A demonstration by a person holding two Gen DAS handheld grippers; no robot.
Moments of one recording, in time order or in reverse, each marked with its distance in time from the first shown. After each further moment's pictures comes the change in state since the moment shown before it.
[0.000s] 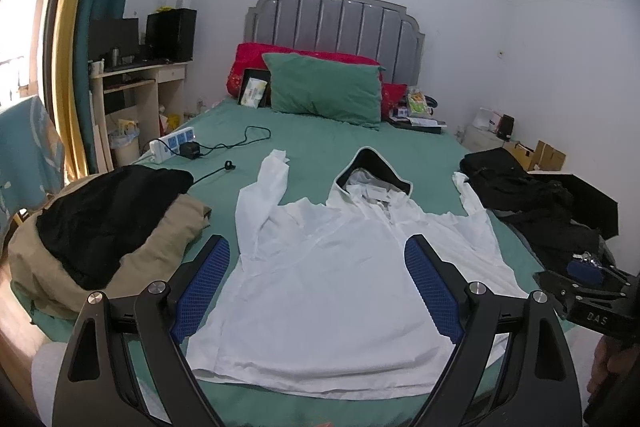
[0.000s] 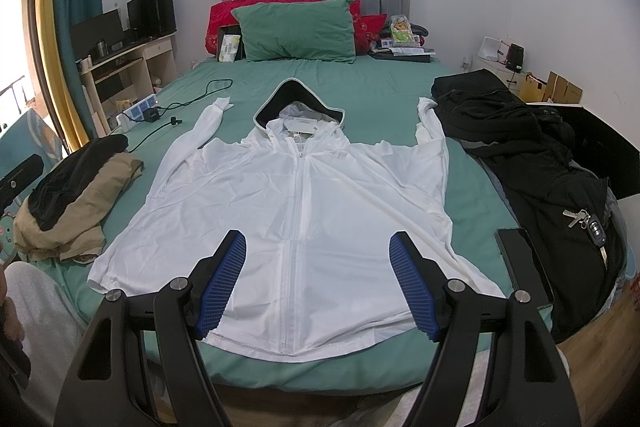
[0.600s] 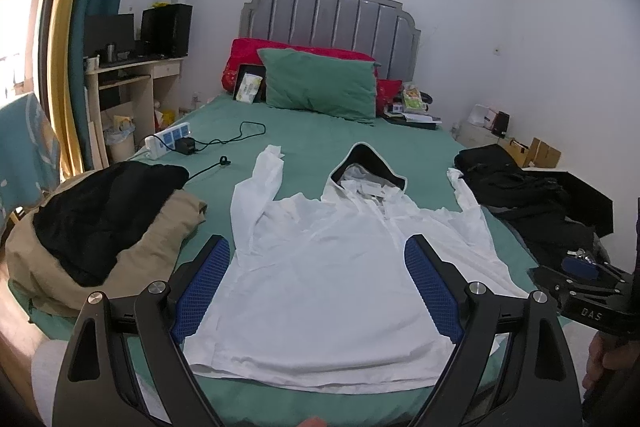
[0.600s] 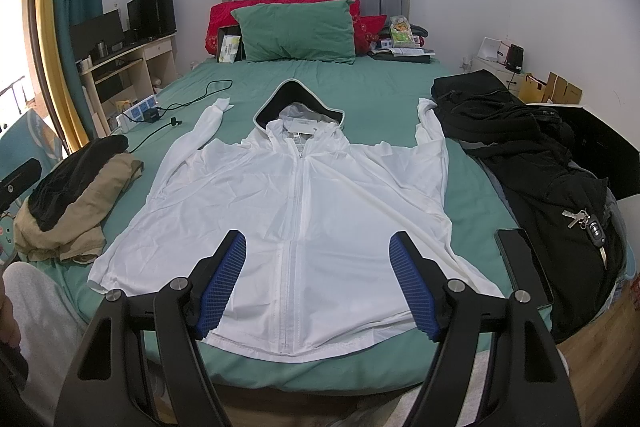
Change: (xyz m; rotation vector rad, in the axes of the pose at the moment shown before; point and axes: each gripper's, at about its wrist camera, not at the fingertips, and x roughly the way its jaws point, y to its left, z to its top) left arm -0.004 0.002 -0.002 -0.004 0.011 -0.022; right arm -0.001 -0.001 0.000 0.001 -0.001 0.002
